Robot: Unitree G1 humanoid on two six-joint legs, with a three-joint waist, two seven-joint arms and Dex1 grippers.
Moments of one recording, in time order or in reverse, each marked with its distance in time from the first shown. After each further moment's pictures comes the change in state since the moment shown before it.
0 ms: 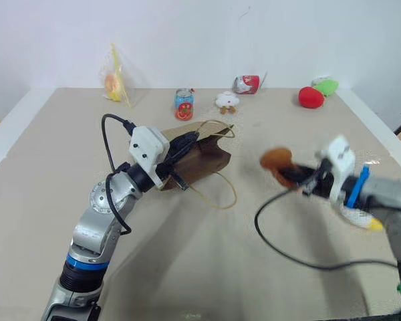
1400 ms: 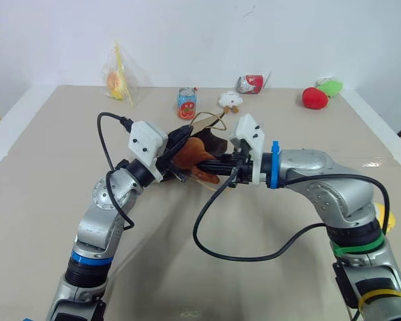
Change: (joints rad) left arm -0.015 -0.029 0.008 0.023 0.035 0.019 0.021; right arm -0.291 0.277 0.450 0.077 -0.059 0.046 -0.037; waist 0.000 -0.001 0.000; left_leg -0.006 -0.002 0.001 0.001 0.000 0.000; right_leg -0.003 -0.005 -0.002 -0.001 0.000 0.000
